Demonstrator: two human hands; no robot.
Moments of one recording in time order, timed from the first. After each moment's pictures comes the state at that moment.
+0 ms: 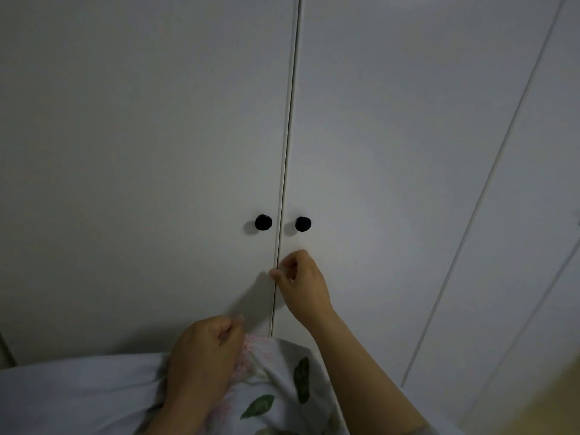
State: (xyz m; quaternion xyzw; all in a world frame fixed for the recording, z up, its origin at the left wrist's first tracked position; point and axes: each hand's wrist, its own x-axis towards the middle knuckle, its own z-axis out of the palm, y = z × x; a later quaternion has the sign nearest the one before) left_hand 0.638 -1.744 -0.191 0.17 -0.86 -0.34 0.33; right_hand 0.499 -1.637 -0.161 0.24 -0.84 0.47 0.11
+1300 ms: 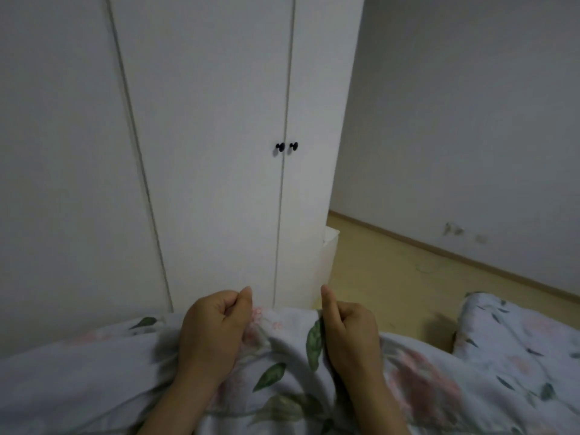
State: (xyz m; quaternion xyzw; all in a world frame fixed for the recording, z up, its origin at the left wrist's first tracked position) left_hand 0.505 -1.326 -0.188 -0.16 -0.81 -0.53 0.20; right_hand 0.555 -1.148 -0.203 -0.16 -0.85 0.41 0.29
